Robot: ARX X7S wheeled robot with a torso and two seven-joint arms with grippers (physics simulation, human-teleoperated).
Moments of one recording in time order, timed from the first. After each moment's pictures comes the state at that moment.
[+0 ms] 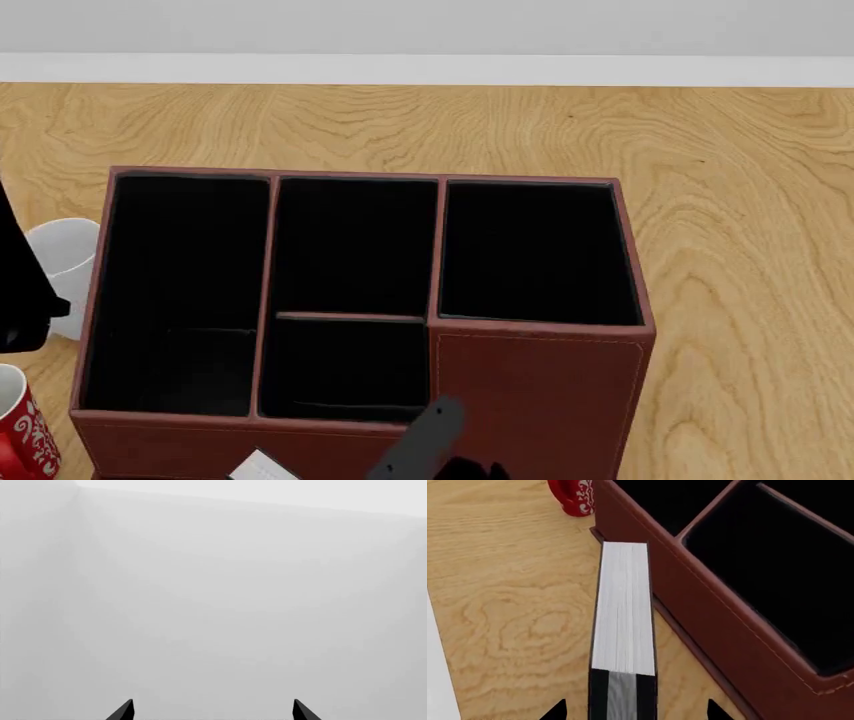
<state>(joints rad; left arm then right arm) -0.33 -0.34 0.06 0.80 -0.45 -0.48 -0.44 0.59 0.49 -0.74 -0.27 0.57 0.93 -0.22</state>
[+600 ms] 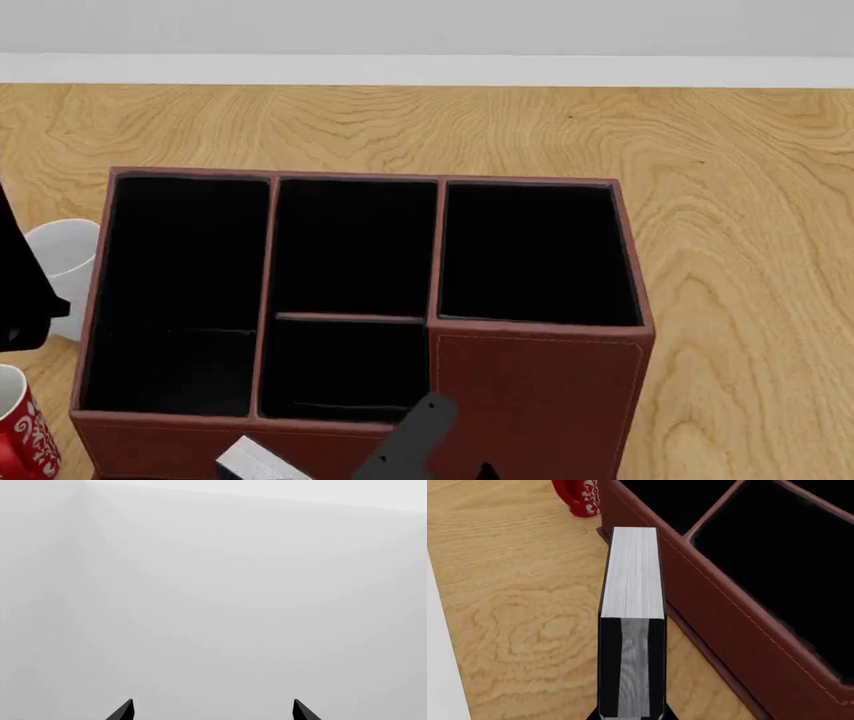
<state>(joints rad) -0.32 -0.34 0.05 0.76 -0.46 -0.44 -0.44 0.63 0.47 -0.76 -0.20 0.62 0.93 -0.23</state>
